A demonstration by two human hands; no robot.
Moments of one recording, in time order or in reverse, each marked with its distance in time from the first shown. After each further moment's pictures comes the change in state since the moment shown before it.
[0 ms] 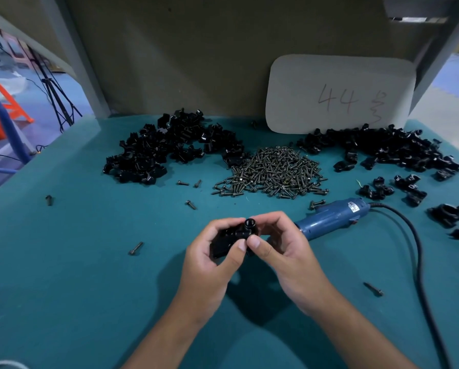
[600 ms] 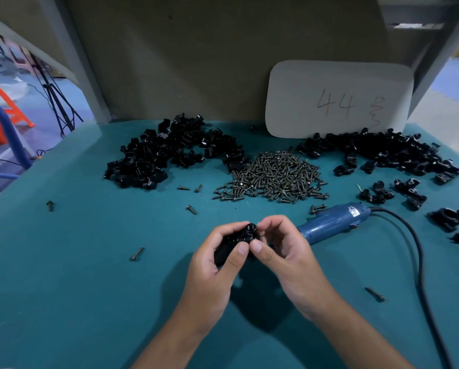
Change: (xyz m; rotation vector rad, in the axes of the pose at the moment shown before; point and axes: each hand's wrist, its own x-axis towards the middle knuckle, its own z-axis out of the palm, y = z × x) left_hand -0.001 0.002 0.002 0.025 -0.037 -0.002; right_hand 0.001 0.002 -0.003 0.033 0.001 0.024
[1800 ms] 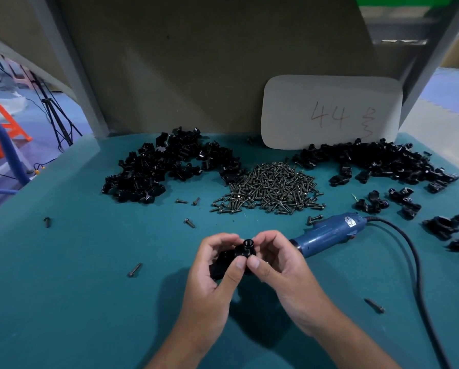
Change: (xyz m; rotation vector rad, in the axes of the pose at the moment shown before) left_hand -0.001 0.003 0.000 0.045 0.055 0.065; right_hand 0.000 -0.001 0.004 0.104 0.000 0.069
